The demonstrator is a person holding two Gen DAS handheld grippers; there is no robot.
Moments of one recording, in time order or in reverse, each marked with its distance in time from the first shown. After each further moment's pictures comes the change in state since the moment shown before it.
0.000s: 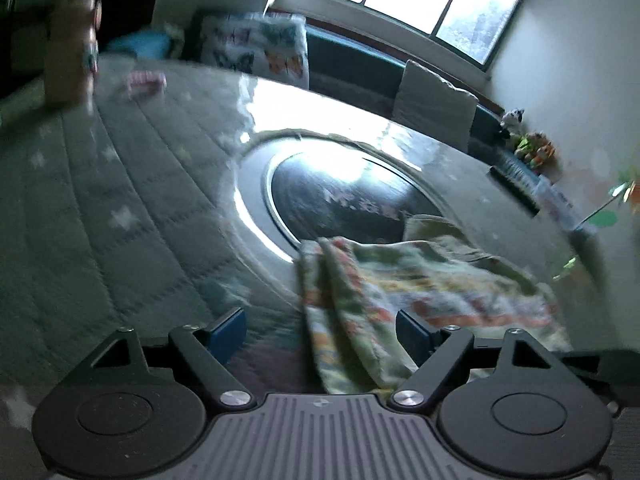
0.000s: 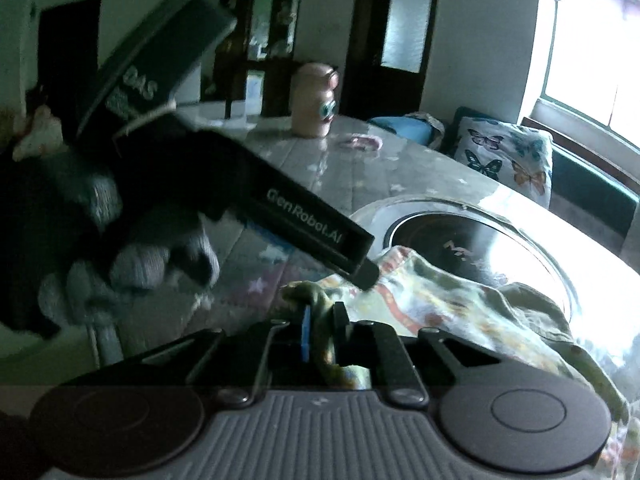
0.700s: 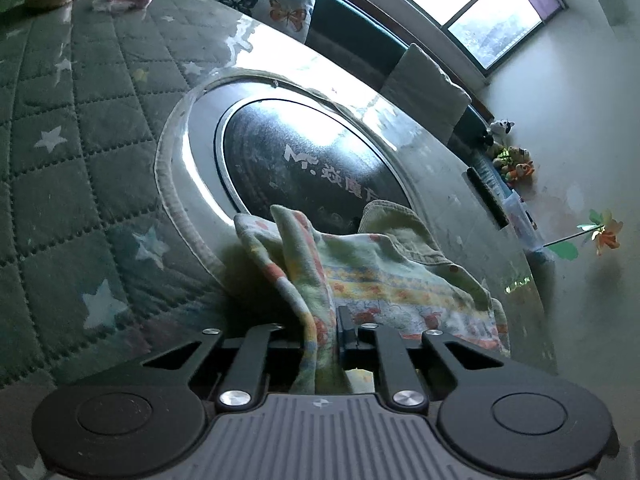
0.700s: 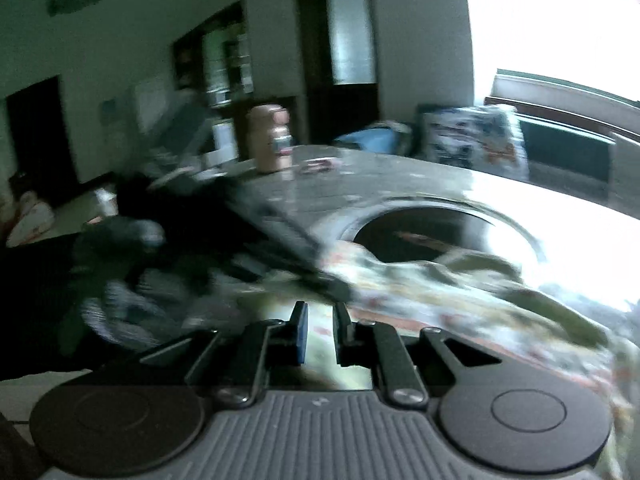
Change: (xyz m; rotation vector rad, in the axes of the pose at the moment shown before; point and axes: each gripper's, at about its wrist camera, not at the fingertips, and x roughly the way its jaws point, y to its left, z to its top) left arm 0.027 -0.007 0.005 -0.149 0.093 -0.120; right arm -0.055 -0.058 -0.029 0.238 -0.080 -0.020
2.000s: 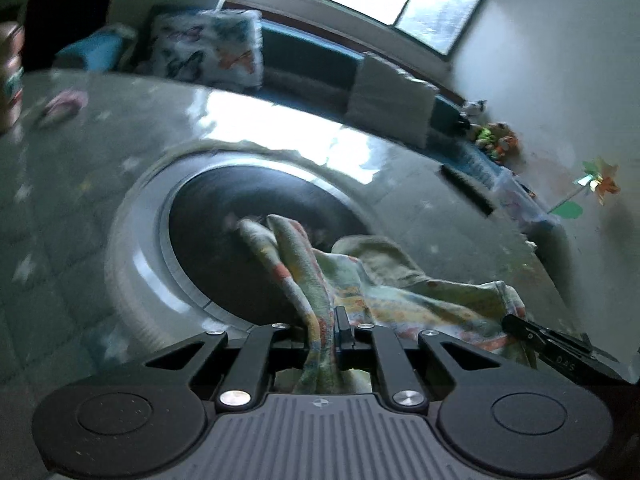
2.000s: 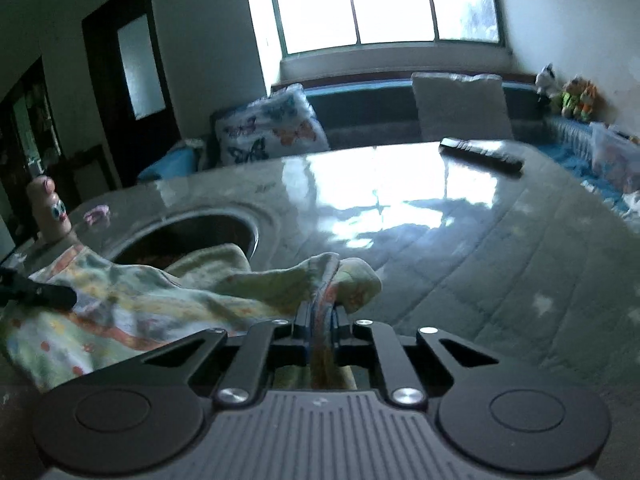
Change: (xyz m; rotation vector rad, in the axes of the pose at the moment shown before) left arm -0.002 -0.073 0.016 0.275 -0.090 0.034; right arm -0.033 -0.147 -0.029 0.361 -0.042 -0.463
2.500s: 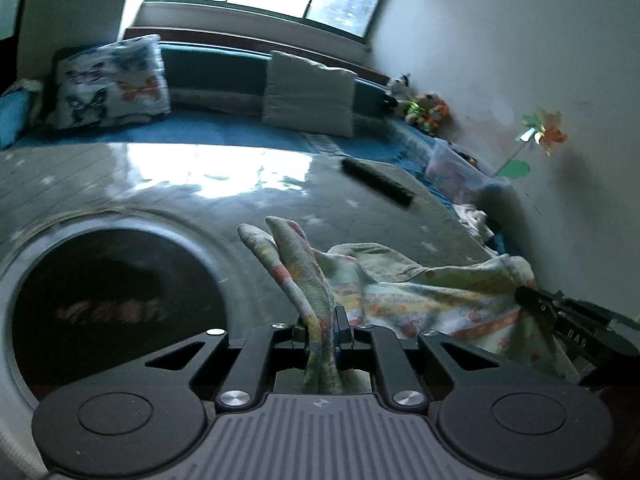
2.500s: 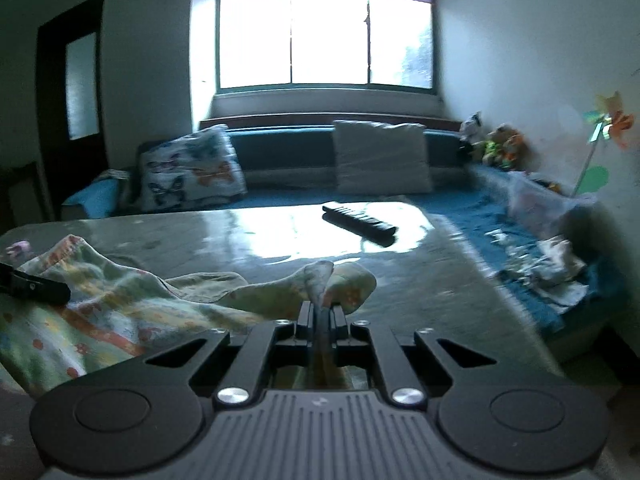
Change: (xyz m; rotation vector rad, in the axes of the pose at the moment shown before) left arm 0.076 -0.129 0.032 0.203 0.009 -0.114; right arm -0.043 -0.079 0.044 -0.025 -0.109 -0.252
